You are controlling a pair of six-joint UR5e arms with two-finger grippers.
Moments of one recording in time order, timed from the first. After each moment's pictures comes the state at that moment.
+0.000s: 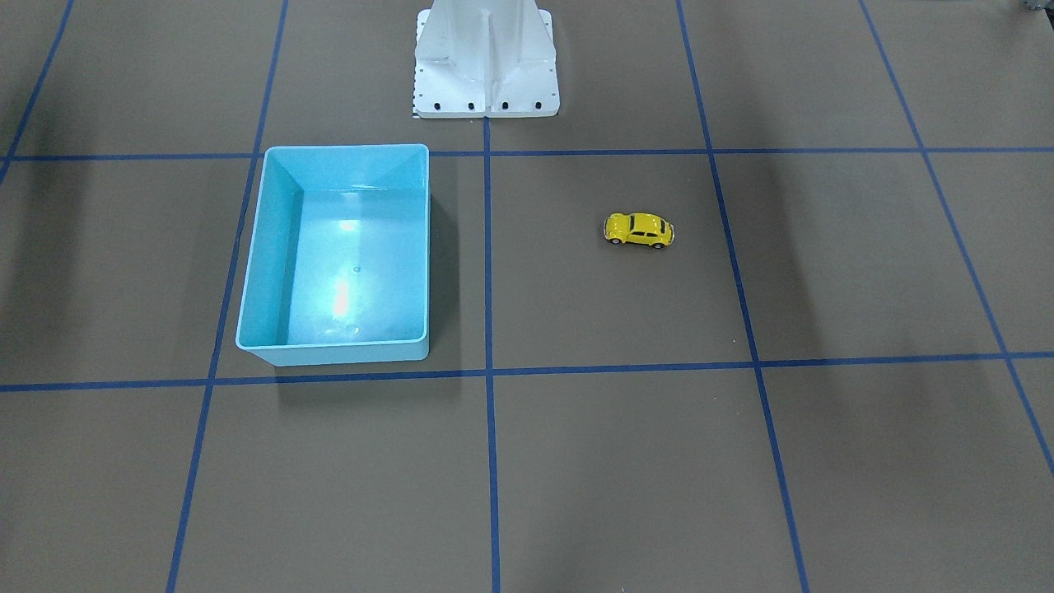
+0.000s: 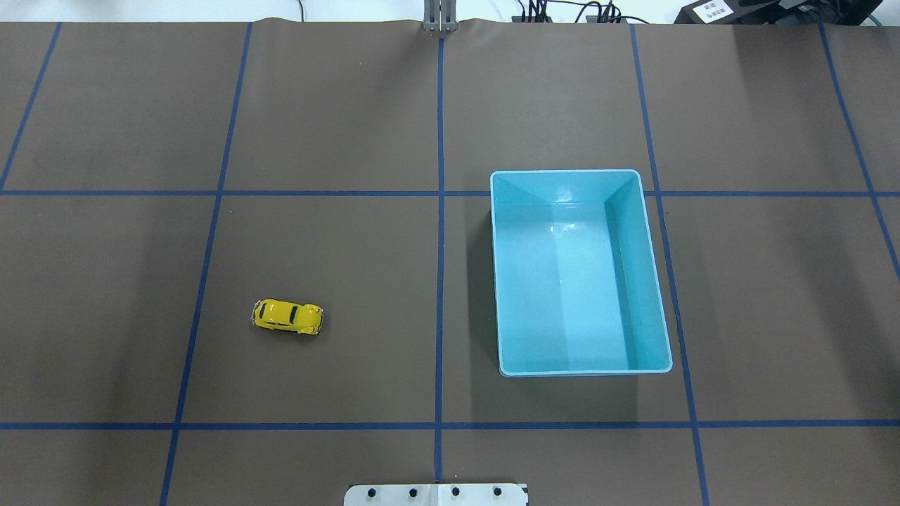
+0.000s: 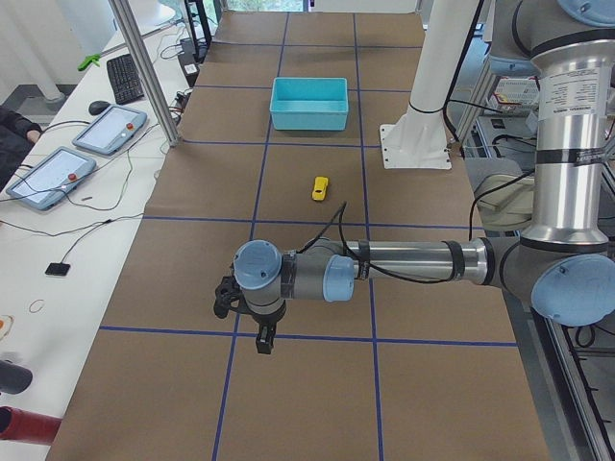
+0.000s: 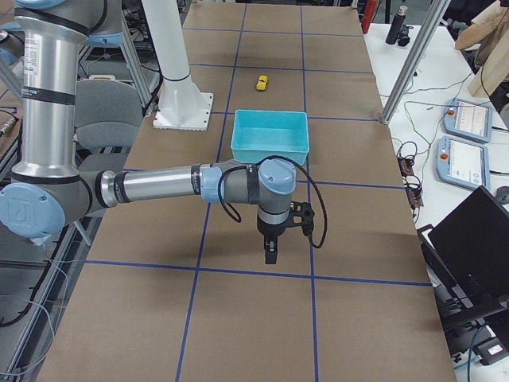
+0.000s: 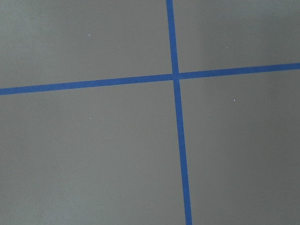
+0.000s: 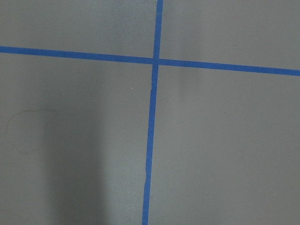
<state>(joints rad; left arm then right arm) -1.58 -1.52 -1.60 -1.61 -2.38 0.09 1.53 -1.70 1.85 -1.69 2.25 -0.01</state>
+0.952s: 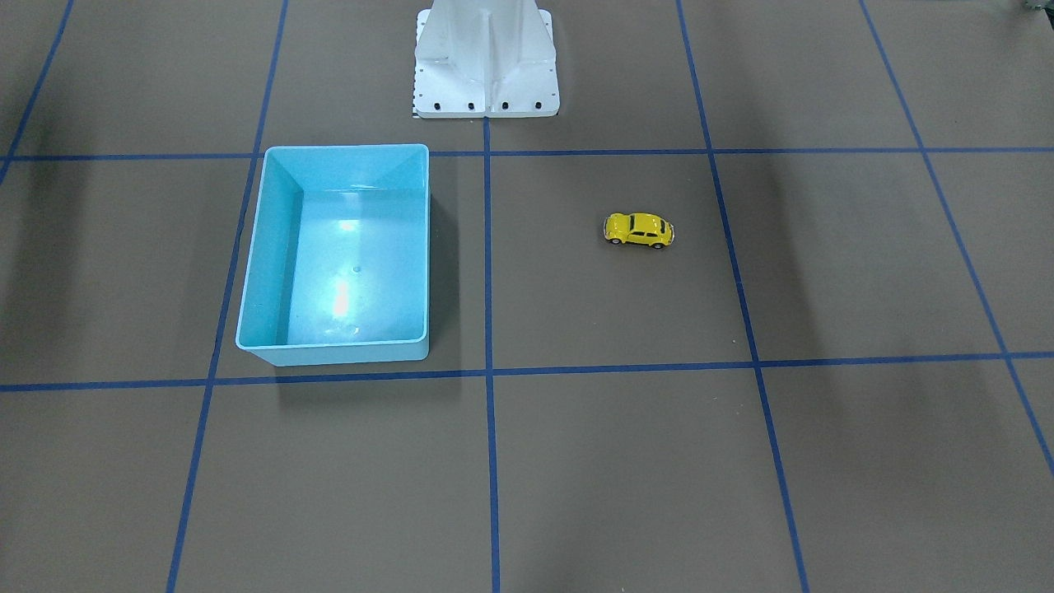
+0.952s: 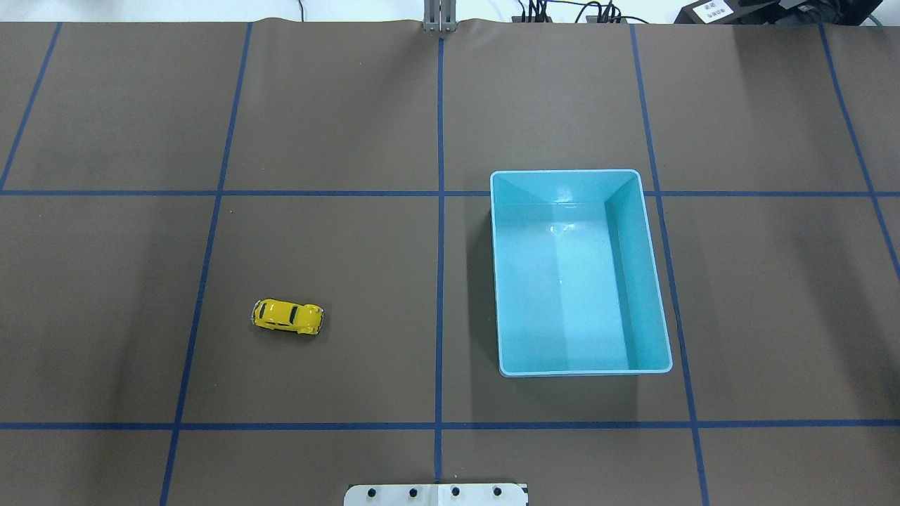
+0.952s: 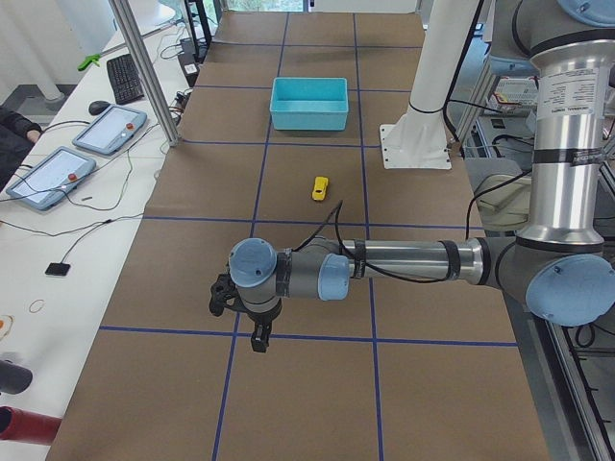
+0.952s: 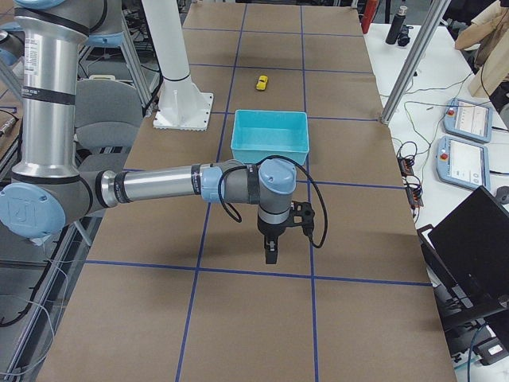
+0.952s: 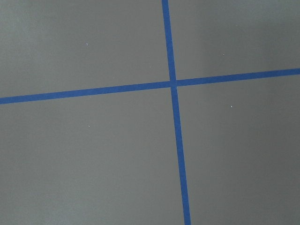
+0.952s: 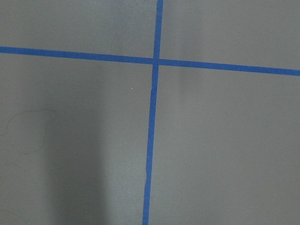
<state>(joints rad) -1.58 -1.54 -1.59 -1.62 -2.38 0.09 1.53 -1.70 1.85 -1.69 2.25 -0.01</state>
